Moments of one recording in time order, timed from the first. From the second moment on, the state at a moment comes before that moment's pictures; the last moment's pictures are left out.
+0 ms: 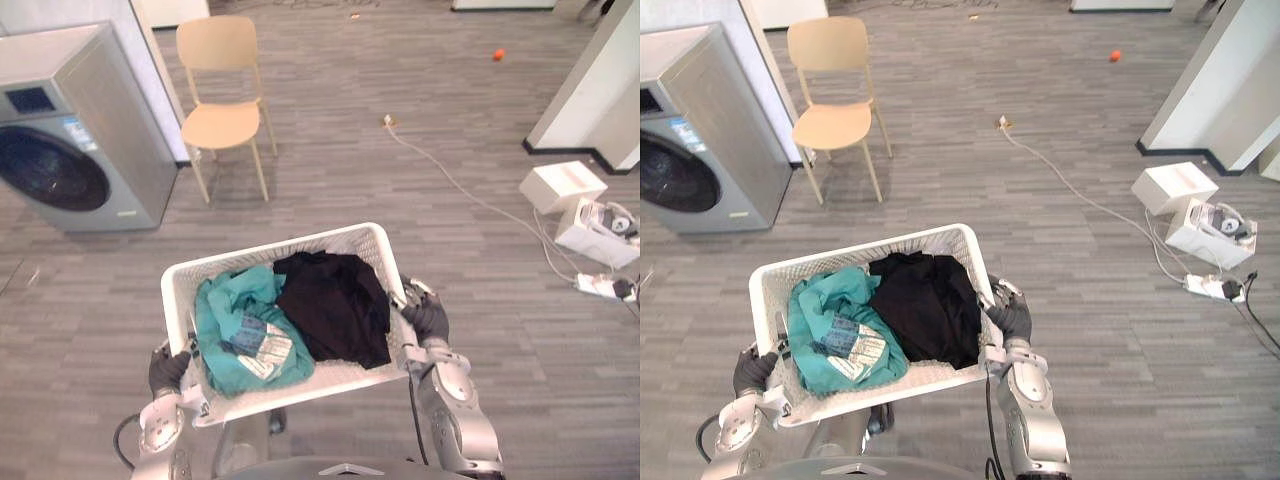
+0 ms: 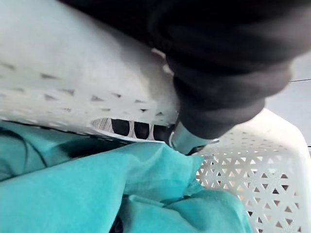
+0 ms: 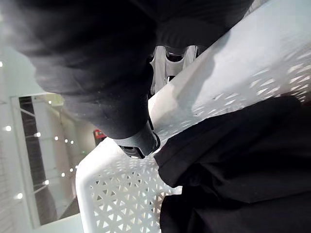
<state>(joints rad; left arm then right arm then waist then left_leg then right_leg) 0.40 -0.05 0.14 -0.08 -0.21 0.14 0.24 0.24 -0.02 -0.01 -0.16 0.23 0.09 -0.11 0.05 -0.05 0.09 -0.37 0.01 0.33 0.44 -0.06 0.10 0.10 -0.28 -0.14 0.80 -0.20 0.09</state>
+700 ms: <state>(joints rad) 0.42 -0.07 0.16 -0.14 -0.17 0.13 0.25 0.37 0.02 -0.01 -0.21 0.24 0.08 -0.07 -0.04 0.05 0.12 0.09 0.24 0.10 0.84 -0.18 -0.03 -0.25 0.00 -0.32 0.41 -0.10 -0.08</state>
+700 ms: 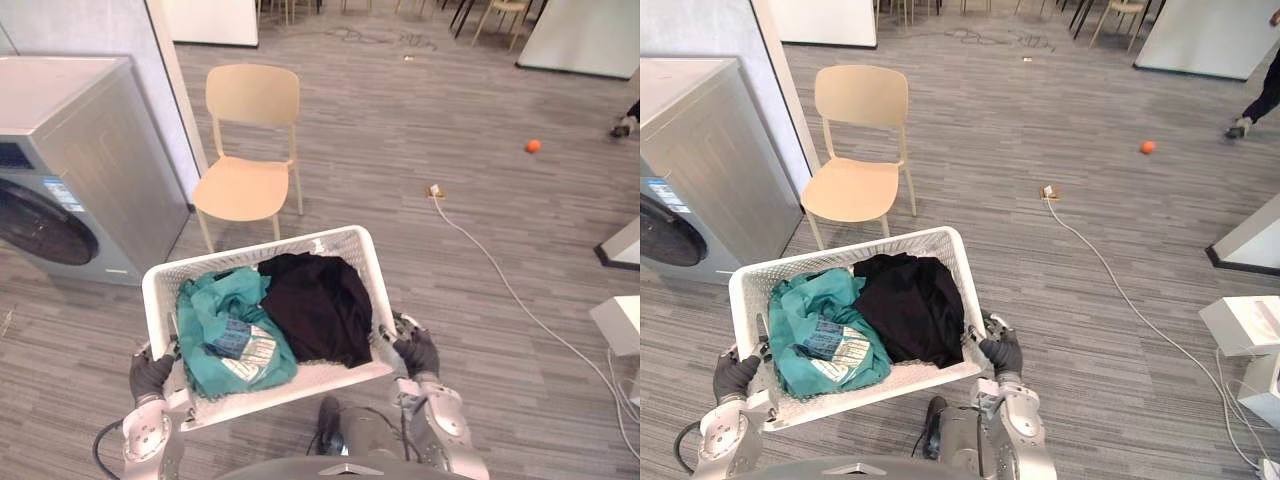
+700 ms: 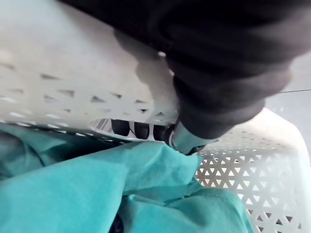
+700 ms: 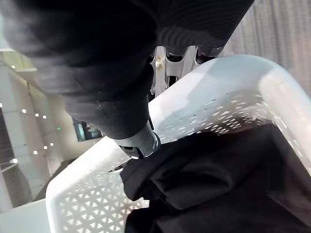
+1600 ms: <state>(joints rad) 0.39 -0.06 0.25 -0.12 -0.21 0.13 0.30 0.27 0.05 -0.02 -0.08 0.23 0.07 -0.07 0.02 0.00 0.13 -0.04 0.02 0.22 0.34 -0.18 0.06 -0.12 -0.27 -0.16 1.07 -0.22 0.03</state>
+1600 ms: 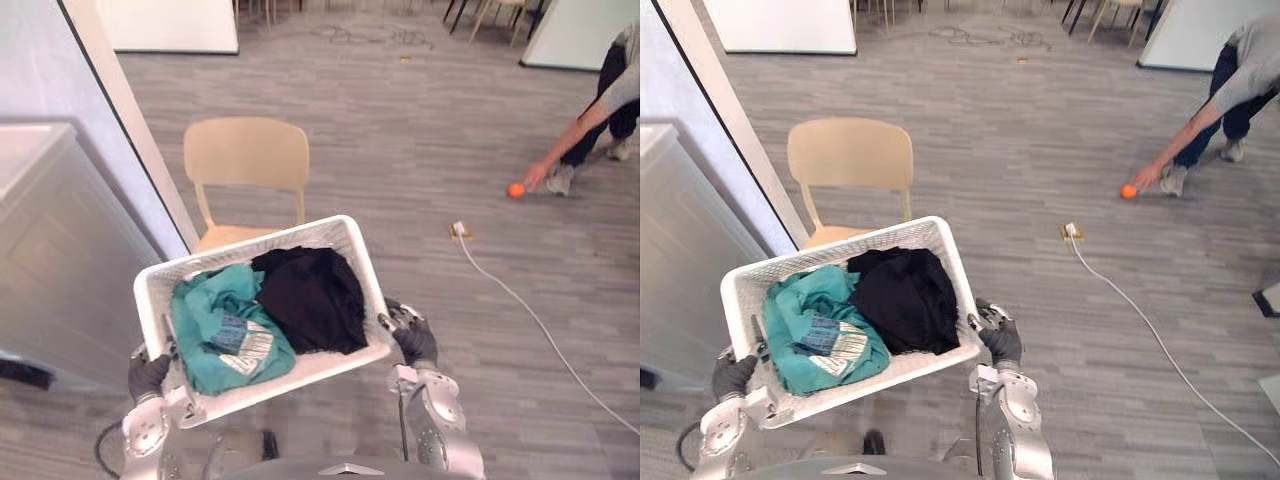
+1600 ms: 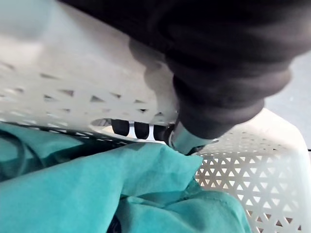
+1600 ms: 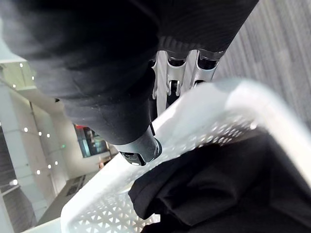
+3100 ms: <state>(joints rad) -0.31 0.21 0.22 0.24 -0.23 0.09 0.33 -0.37 -0.18 -0.02 0.12 0.15 0.08 -0.15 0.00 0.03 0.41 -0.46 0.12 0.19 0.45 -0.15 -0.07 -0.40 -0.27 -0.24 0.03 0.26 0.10</state>
